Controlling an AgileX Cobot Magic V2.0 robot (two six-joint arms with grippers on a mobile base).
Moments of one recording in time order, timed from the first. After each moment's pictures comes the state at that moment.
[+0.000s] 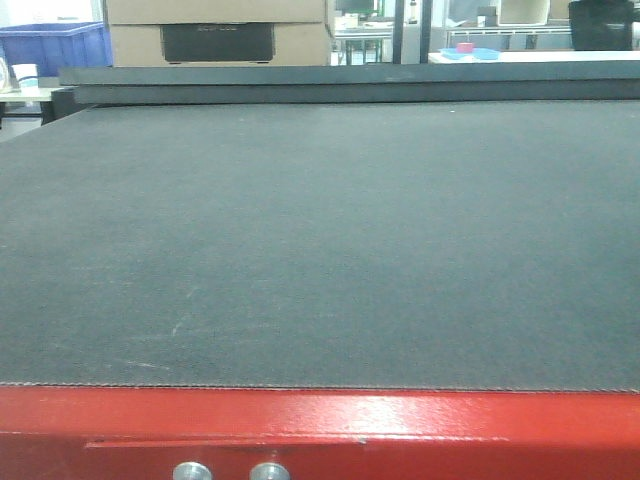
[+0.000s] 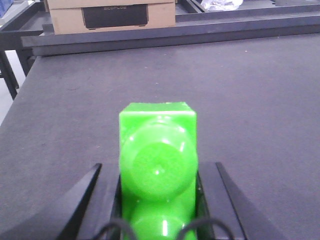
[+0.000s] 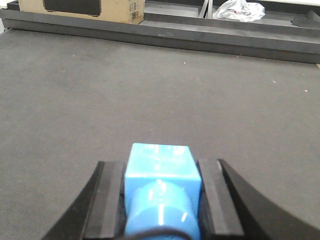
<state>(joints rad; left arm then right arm) -0.15 0.59 -0.86 0.01 0.63 0.05 0.19 0.56 -0.89 0.03 0.69 -0.03</state>
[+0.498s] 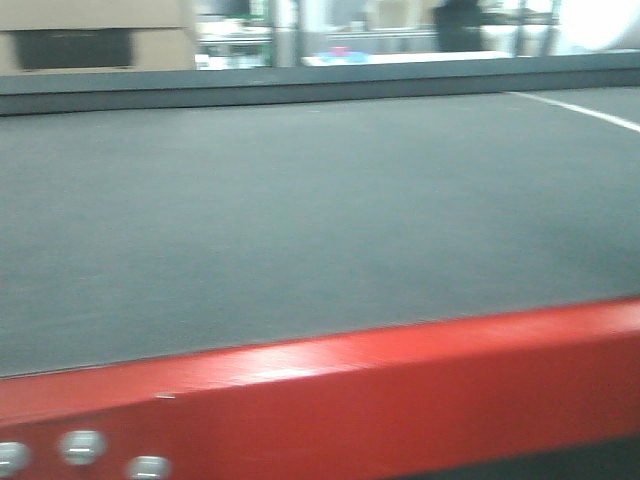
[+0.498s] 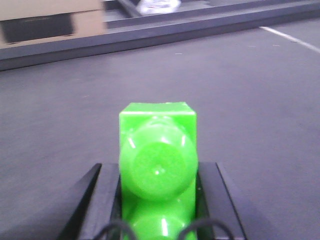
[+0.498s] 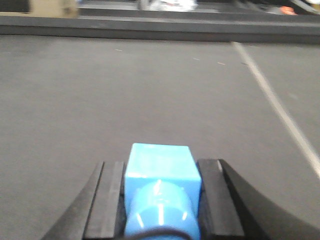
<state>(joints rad) -0.15 0.59 -0.86 0.01 0.63 0.05 0.19 0.56 -0.89 0.03 0.69 -0.03</state>
